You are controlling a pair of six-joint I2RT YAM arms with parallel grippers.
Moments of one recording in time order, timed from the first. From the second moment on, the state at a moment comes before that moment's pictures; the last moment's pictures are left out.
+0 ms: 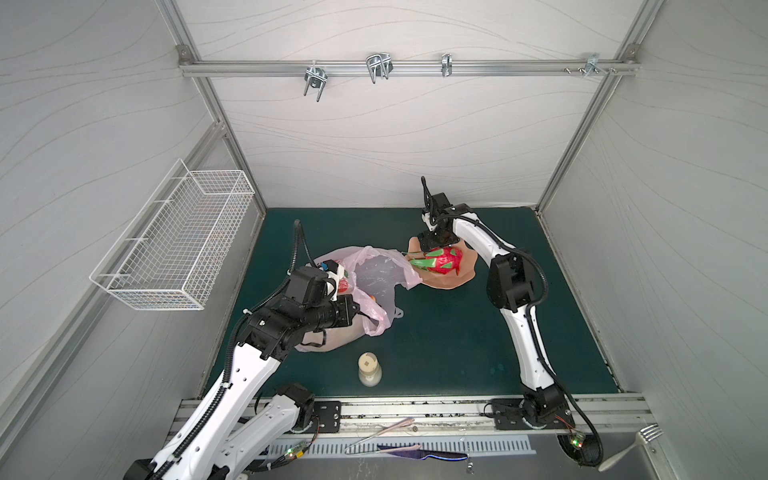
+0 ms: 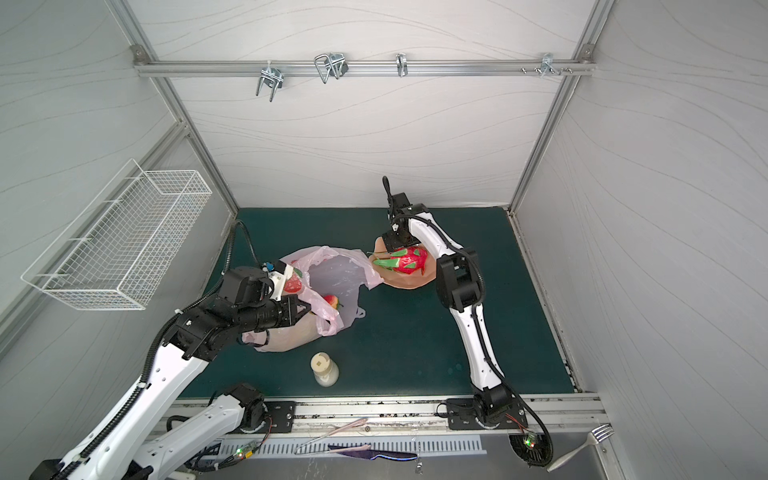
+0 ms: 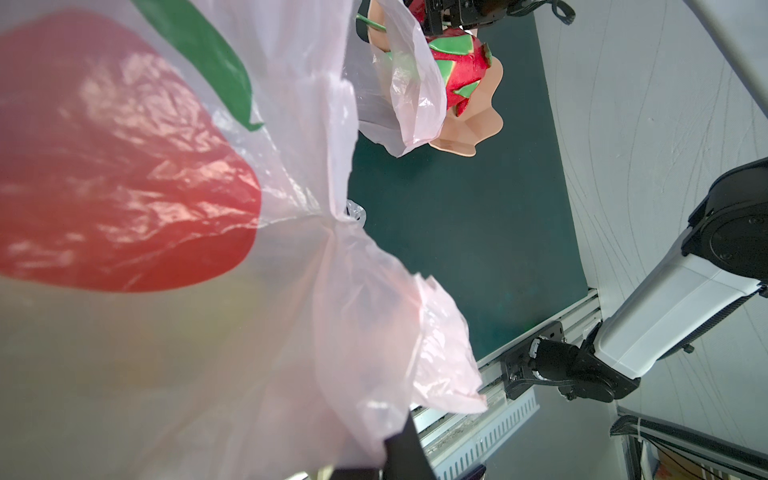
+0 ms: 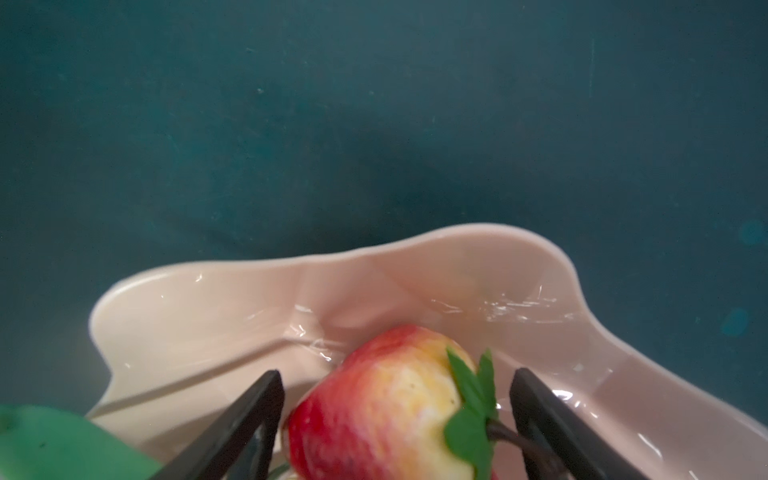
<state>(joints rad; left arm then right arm) -0.43 0.82 0.95 -0.93 0.29 -0.55 0.46 2.44 2.26 -0.98 -0.02 0.00</state>
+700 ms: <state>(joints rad) -0.43 0.78 0.95 -0.93 0.28 -0.55 0.45 2.29 2.12 -0.87 -0.02 0.02</state>
